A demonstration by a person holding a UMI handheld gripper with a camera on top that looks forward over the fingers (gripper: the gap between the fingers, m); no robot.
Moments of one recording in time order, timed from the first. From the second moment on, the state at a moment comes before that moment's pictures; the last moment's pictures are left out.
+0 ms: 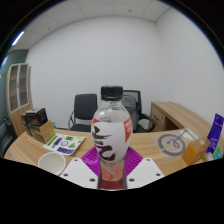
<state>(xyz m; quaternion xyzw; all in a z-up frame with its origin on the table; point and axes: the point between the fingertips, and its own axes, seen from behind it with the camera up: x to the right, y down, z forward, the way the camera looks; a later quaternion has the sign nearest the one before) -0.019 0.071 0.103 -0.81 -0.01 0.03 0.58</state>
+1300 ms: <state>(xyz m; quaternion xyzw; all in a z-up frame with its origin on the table) -0.104 -0.288 0.206 -0.88 0.07 -0.05 0.47</state>
